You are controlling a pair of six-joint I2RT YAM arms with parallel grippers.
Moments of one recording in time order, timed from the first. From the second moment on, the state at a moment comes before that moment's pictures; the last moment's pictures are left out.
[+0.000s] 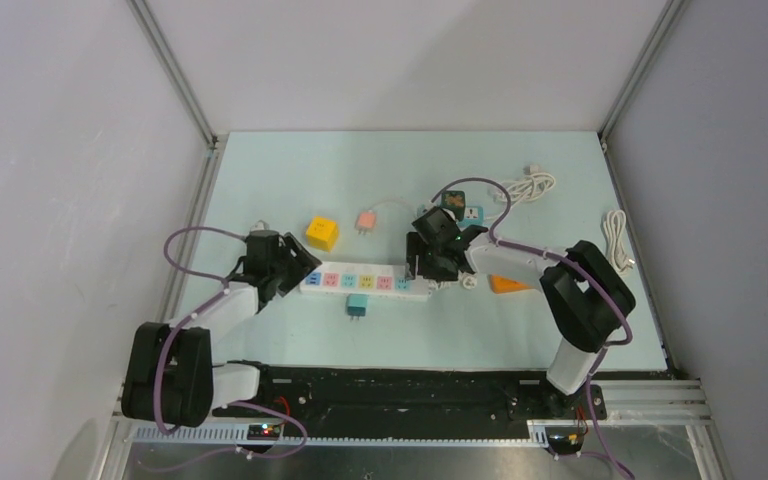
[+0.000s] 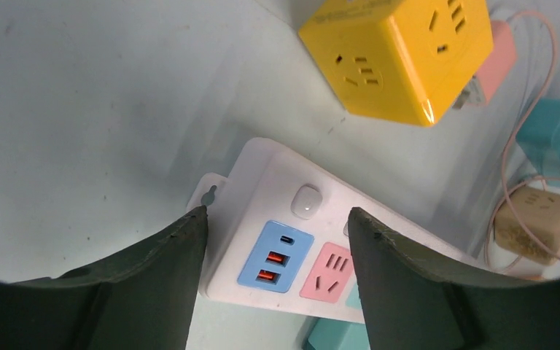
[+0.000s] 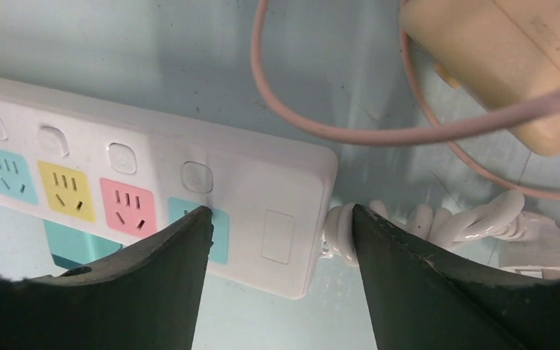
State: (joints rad) left arm -0.13 1.24 0.47 -0.03 0.06 -0.81; right arm 0.74 1.74 1.09 -0.38 0.06 0.71
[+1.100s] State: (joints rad) left arm -0.20 1.49 0.91 -0.31 -0.12 -0.87; right arm 0.65 1.62 1.17 -0.43 -0.16 0.64
